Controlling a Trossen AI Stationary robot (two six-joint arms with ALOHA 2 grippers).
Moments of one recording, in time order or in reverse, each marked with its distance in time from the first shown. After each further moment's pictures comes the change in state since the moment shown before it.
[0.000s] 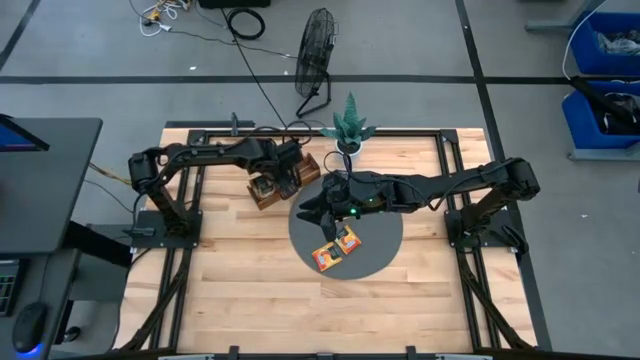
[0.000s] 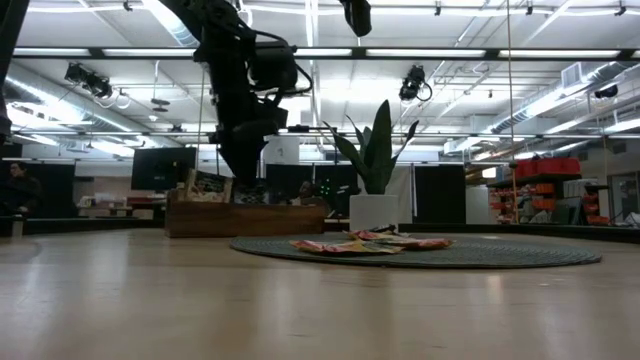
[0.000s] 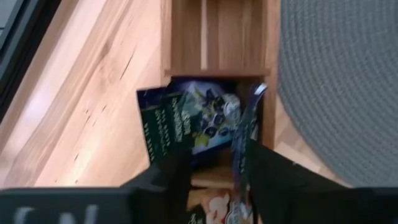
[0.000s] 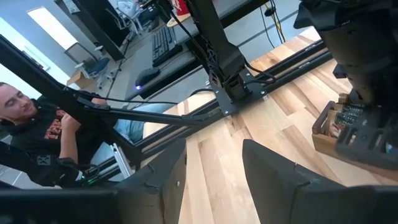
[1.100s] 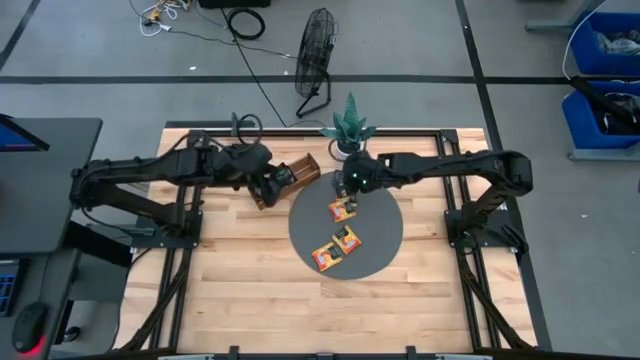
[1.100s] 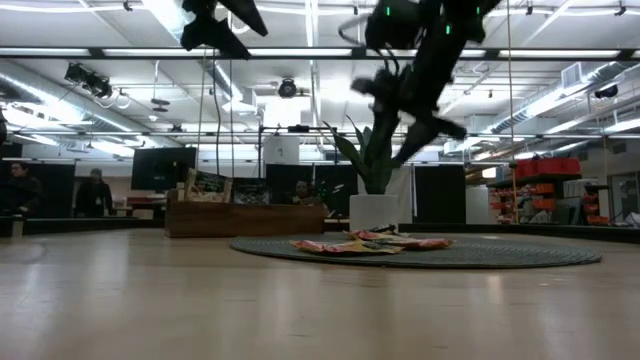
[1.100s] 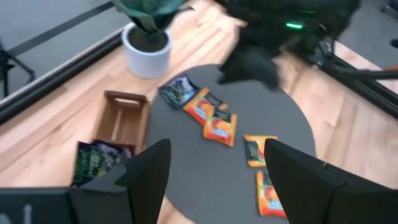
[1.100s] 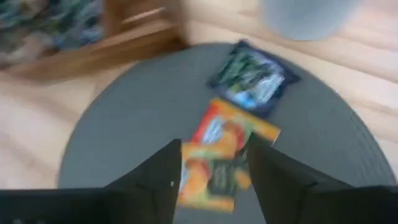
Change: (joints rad) left arm -0.288 -0.509 0.001 0.089 -0.057 -0.354; right arm -0.314 0.020 -0.185 -0.570 0.143 0.383
